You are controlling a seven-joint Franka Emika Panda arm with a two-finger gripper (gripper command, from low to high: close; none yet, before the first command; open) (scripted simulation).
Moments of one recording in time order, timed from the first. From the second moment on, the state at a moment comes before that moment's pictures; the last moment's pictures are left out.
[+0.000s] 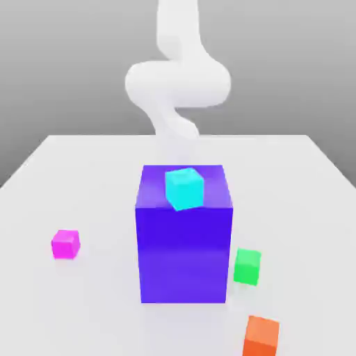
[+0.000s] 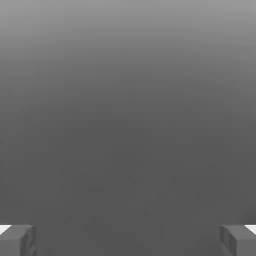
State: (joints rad) arm 0.00 -0.74 -0.08 -2.35 0.01 2.35 0.73
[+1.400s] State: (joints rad) arm -0.22 0.11 -0.58 -2.84 0.24 2.95 -0.18
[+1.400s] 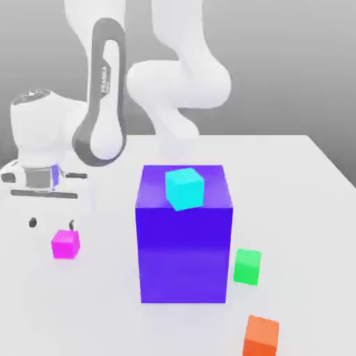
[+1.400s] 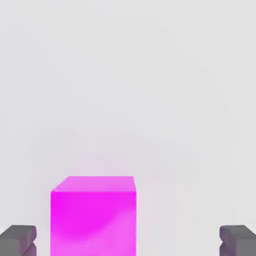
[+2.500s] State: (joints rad) arm -0.33 0.16 -0.45 -2.83 0.35 2.98 -0.26
